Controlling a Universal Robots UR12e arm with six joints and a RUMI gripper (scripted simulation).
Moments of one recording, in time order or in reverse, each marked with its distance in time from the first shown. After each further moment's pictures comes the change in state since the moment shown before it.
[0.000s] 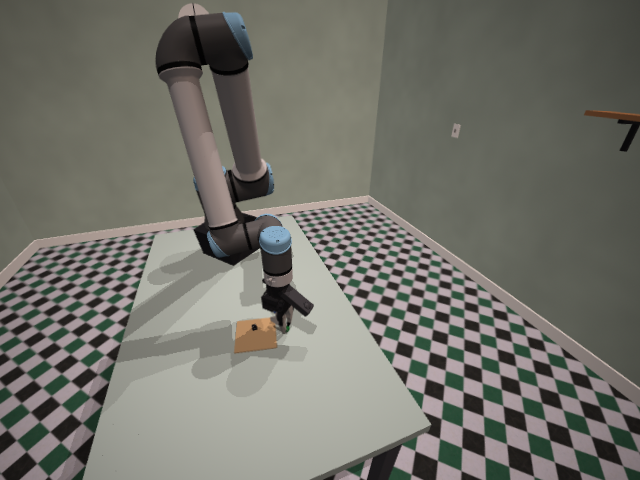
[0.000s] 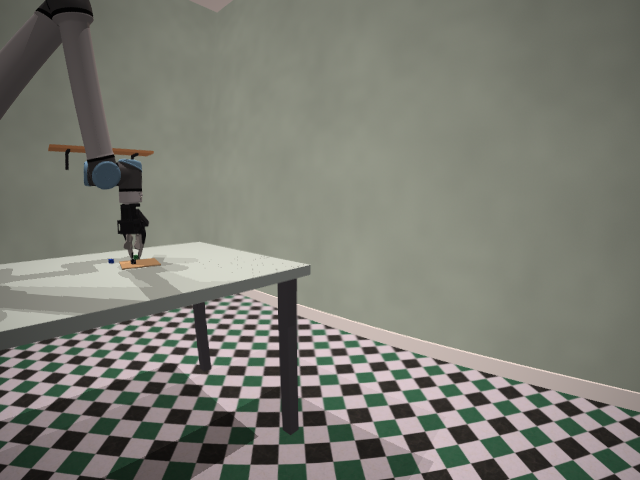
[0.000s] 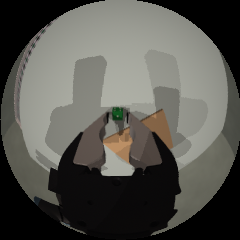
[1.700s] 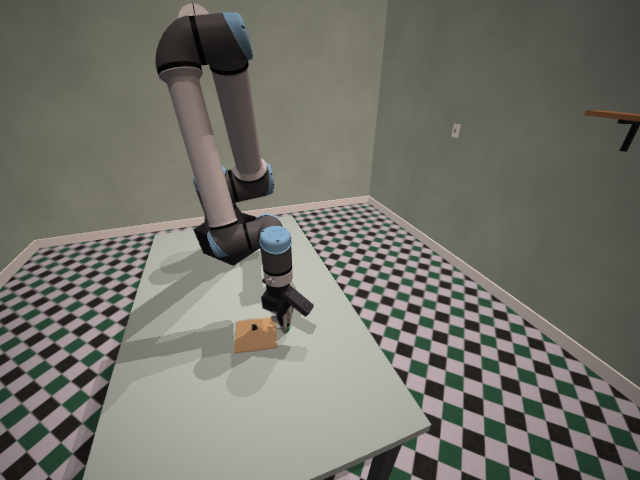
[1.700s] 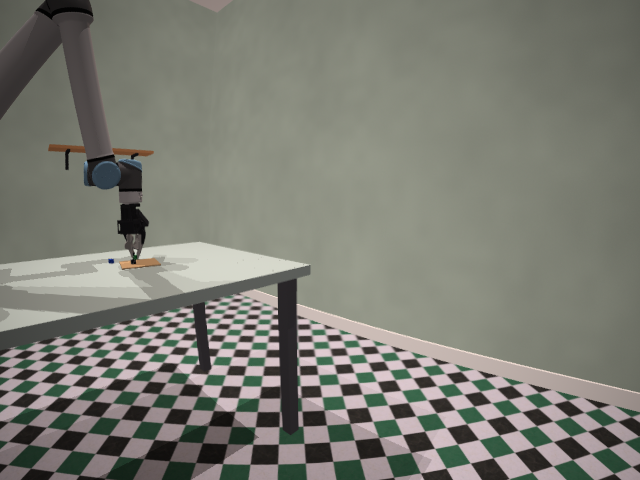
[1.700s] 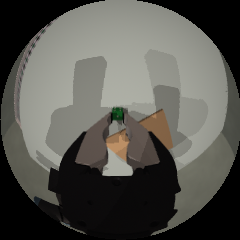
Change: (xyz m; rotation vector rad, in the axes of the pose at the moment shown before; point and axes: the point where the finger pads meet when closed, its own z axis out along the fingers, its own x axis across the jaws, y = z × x) arm 0.000 0.000 0.000 0.000 0.000 0.000
